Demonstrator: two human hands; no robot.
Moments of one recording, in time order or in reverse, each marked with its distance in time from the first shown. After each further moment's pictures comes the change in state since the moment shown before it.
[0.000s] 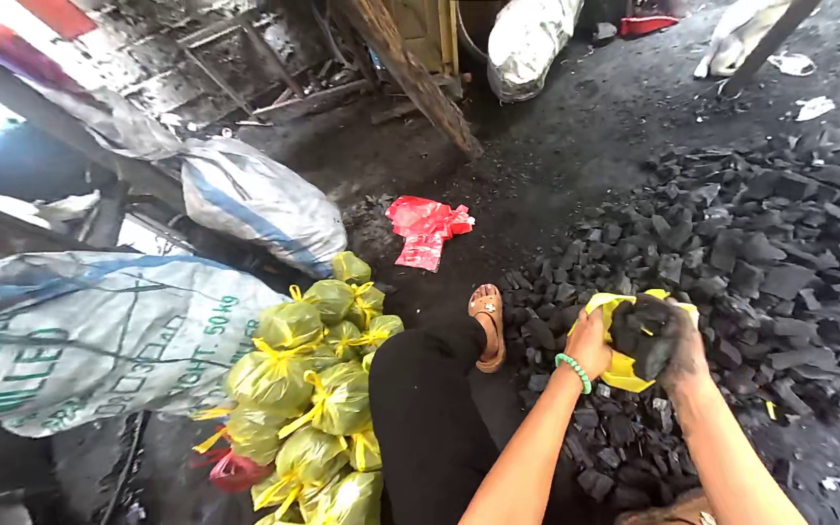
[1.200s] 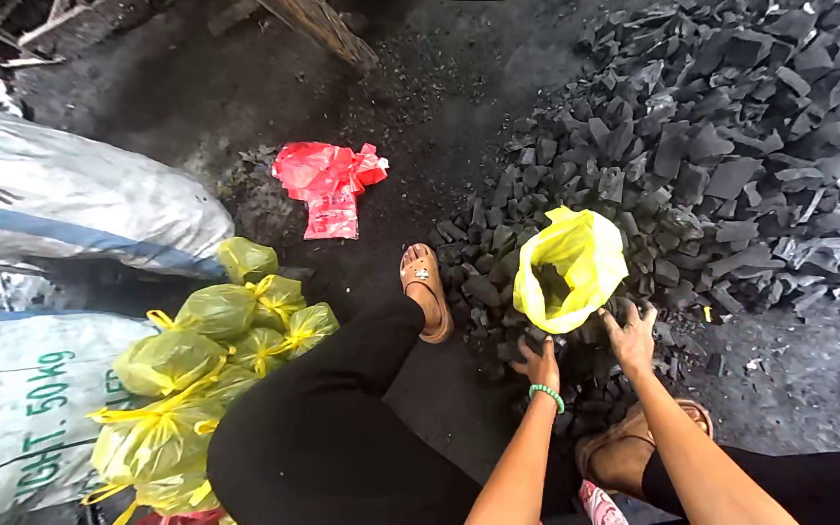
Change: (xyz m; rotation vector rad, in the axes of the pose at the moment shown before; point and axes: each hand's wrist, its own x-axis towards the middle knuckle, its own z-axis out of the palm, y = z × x) left_hand -0.013 -0.109 0.151 -0.557 0.332 -0.863; right_hand 0.010 0.121 -0.126 -1.081 0.361 0.114
